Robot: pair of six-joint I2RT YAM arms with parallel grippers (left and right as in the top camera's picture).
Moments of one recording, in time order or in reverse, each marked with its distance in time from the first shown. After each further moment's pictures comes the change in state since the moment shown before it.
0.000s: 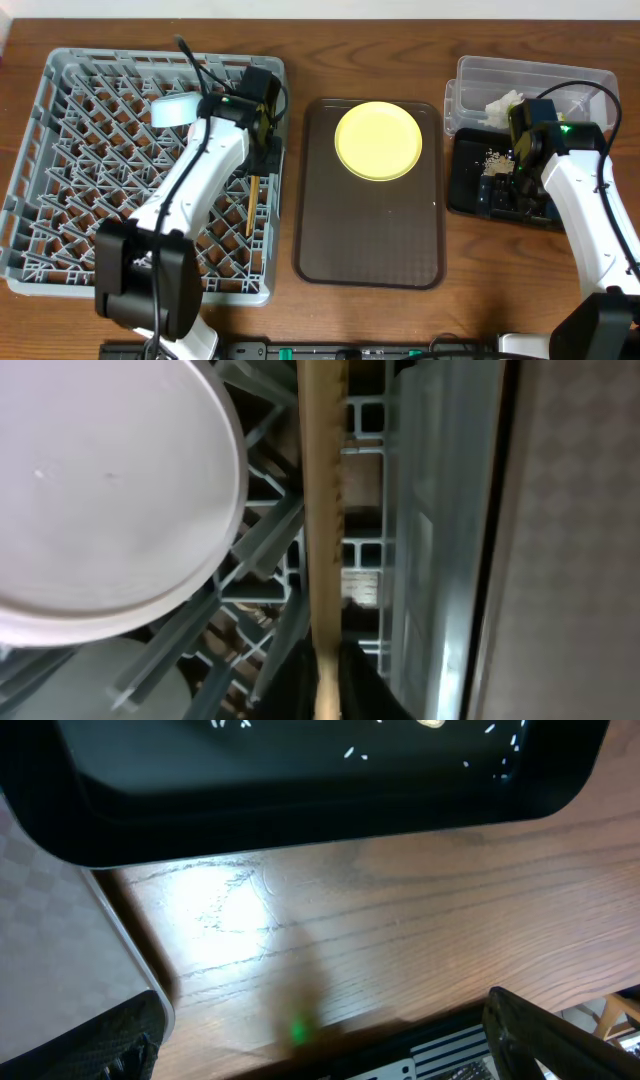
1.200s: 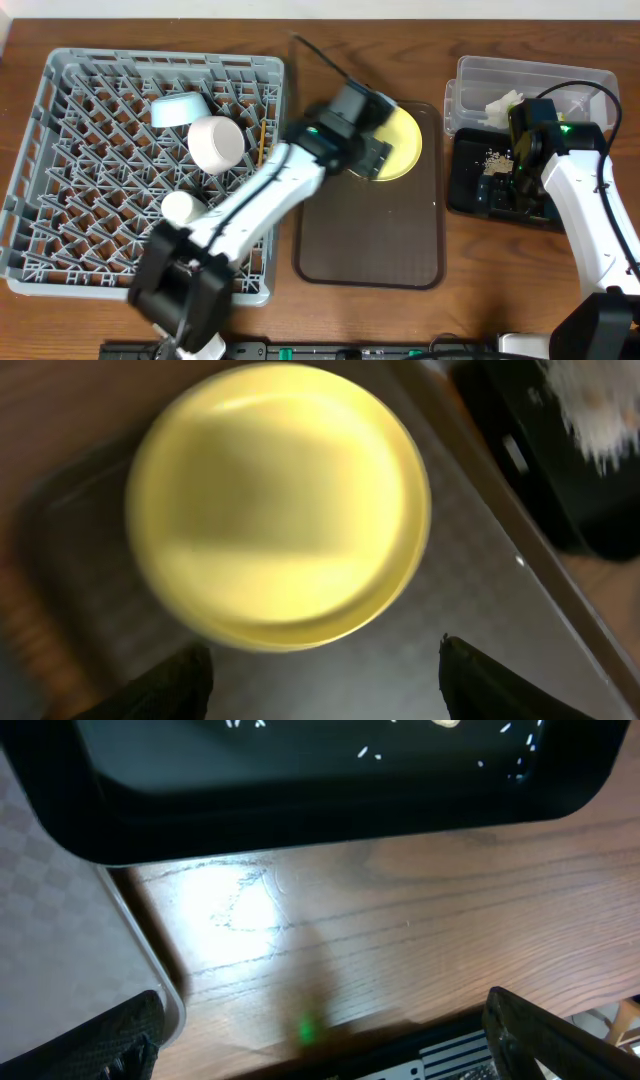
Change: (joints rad) left arm -0.382 0.053 0.028 0.463 0.205 0.172; right arm 0.000 0.000 0.000 0.004 -0.026 0.000
